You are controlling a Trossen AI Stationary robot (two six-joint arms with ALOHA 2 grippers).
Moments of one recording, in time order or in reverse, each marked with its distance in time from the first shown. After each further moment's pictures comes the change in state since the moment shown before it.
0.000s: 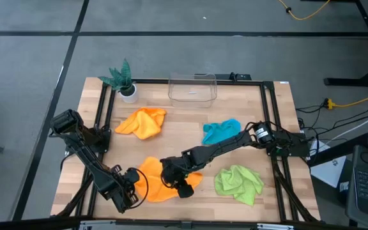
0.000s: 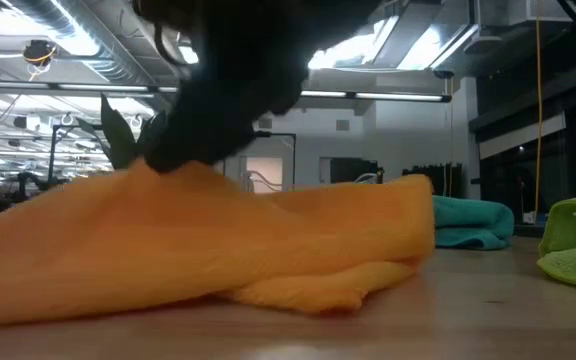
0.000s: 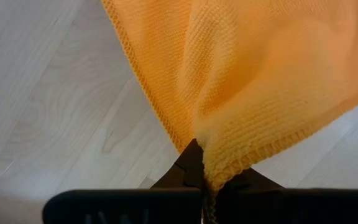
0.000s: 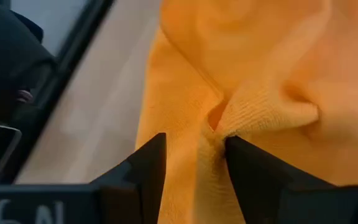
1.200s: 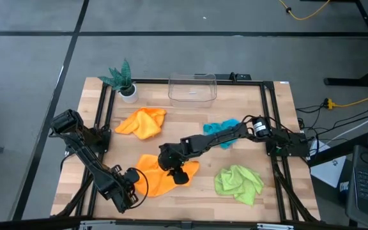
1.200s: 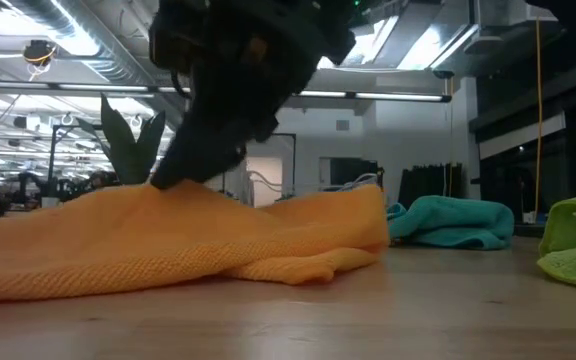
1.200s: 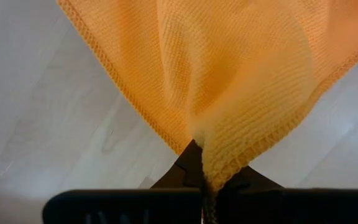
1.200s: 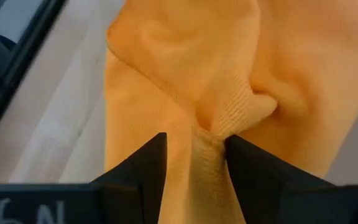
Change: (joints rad) left arm 0.000 0.000 0.000 0.000 0.001 0.000; right arm -0.107 -0.002 -0.043 0.061 -0.019 -0.032
